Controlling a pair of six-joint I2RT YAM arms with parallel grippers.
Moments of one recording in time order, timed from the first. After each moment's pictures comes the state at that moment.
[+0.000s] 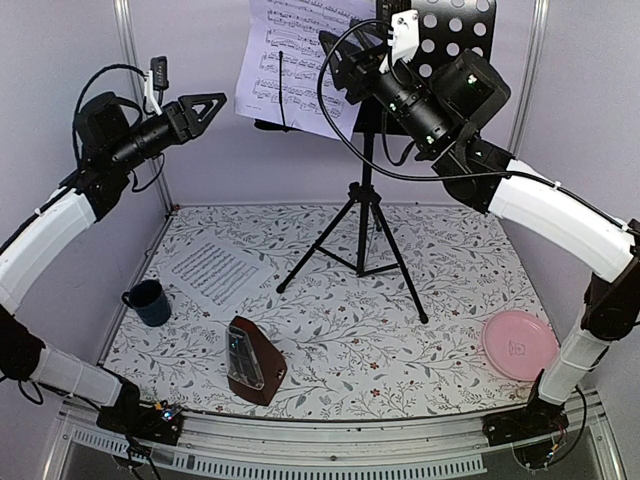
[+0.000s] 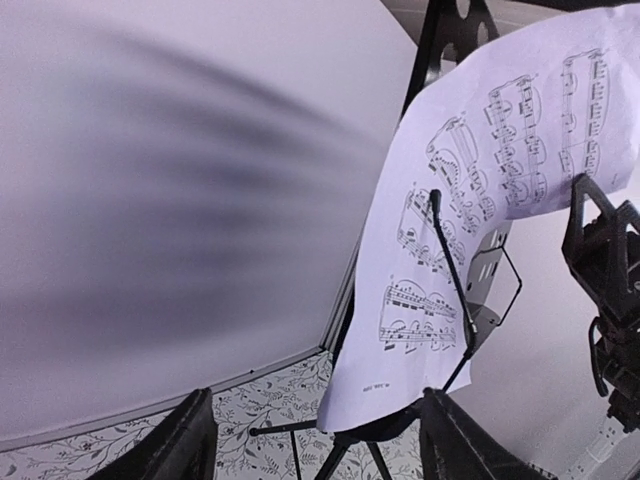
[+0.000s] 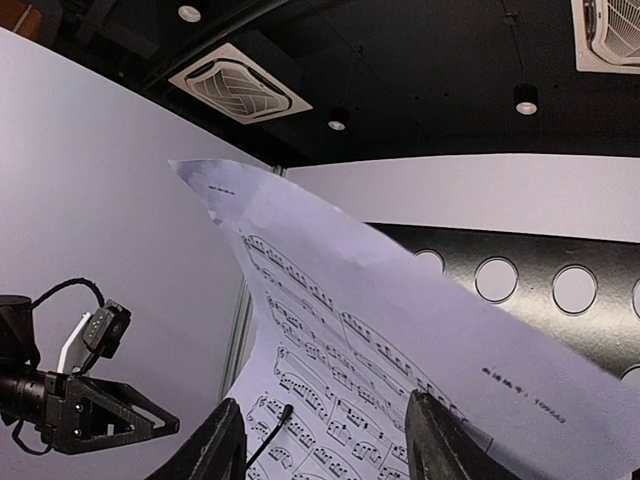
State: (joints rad) left arm -0.30 1.30 1.35 0.18 0.48 -0.43; right arm 0.95 1.68 1.82 0.46 0.14 -0.33
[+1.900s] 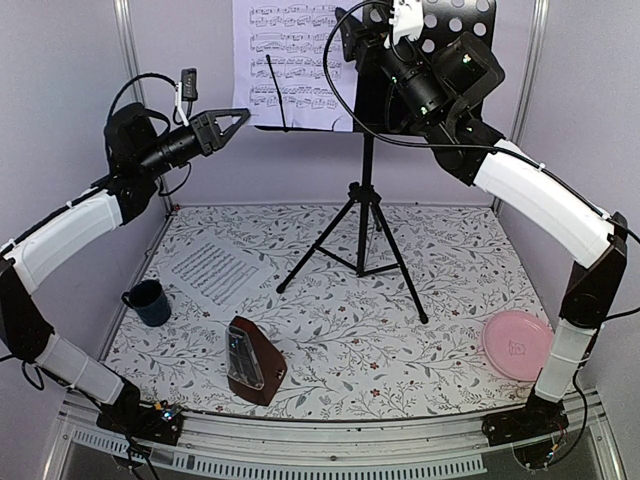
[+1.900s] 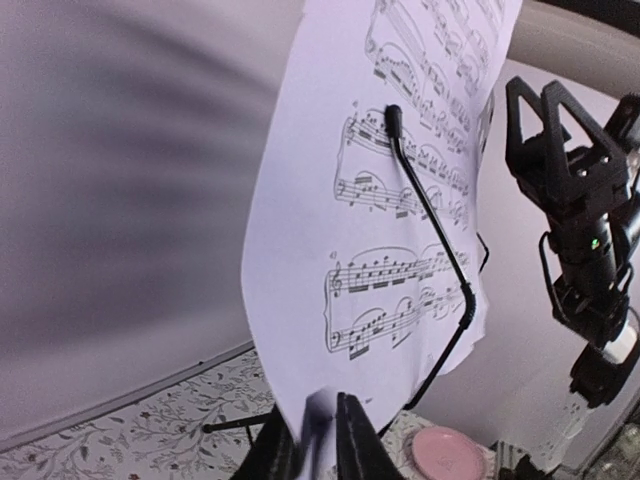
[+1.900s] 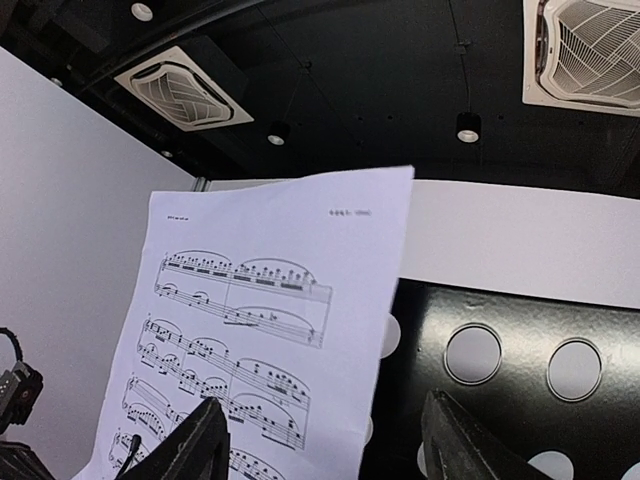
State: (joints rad) left arm -0.36 1.42 1.31 0.38 0.60 -0.47; right arm 0.85 1.82 2.05 0.46 0.17 -0.42
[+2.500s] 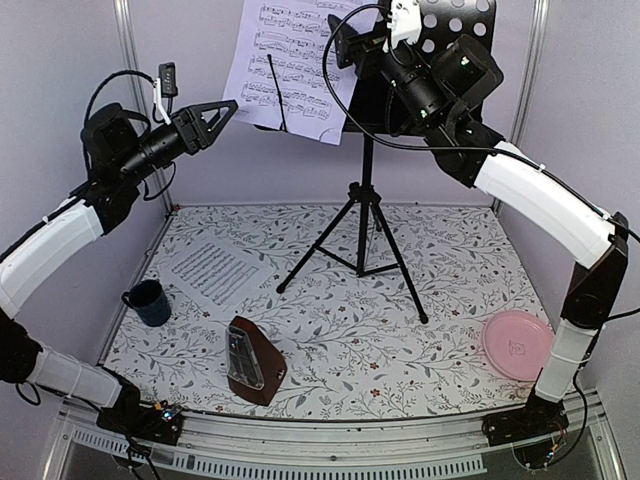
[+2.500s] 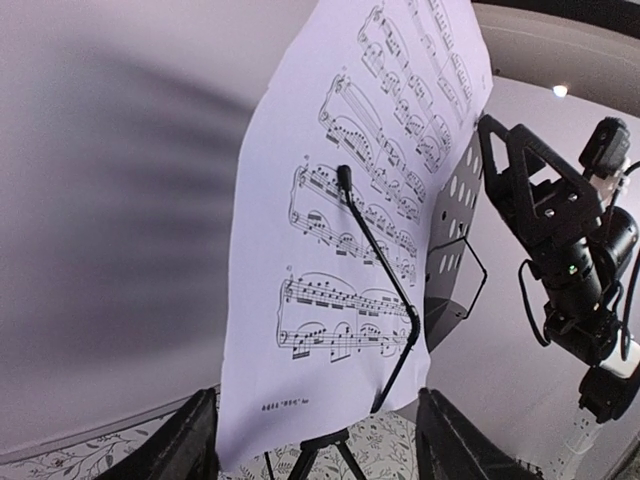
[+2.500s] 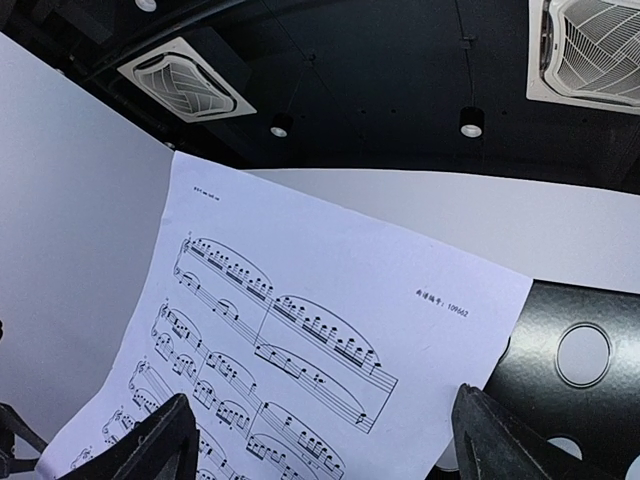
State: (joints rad) left arm -0.38 1.29 1.26 0.33 0.49 -0.44; right arm 0.85 1.81 2.03 0.46 0.17 -0.43
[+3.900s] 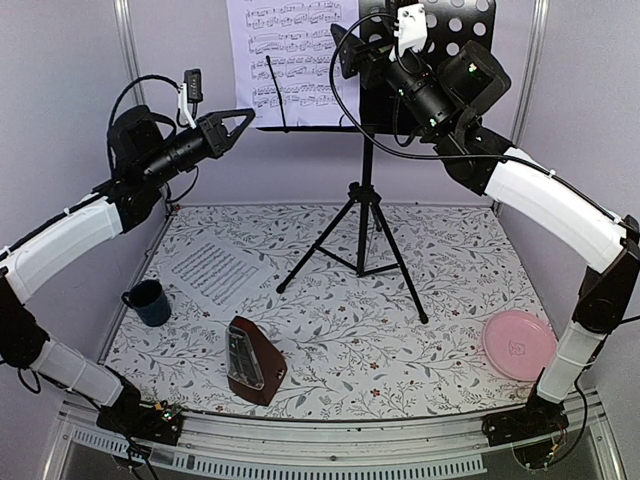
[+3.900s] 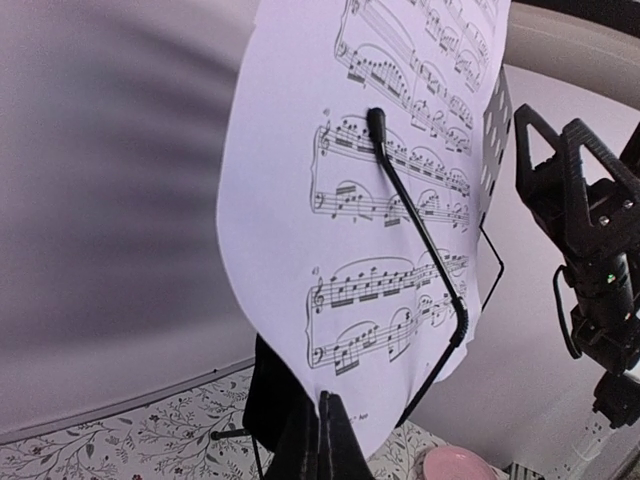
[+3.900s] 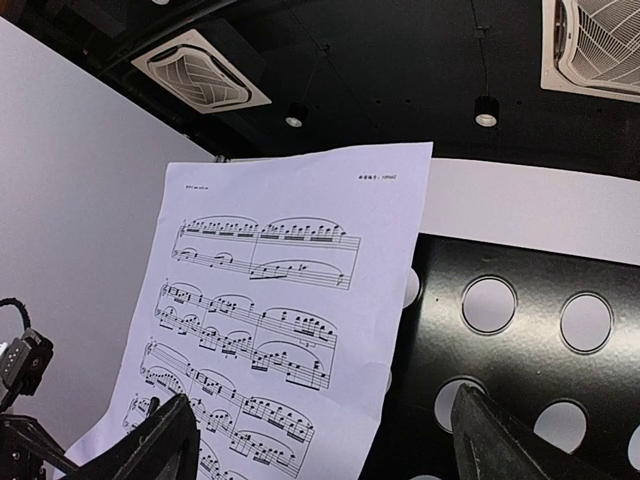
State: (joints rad) left arm -0.46 1.38 1.28 0.35 0.41 -0.44; right arm 0.85 1.74 1.92 0.45 0.15 -0.40
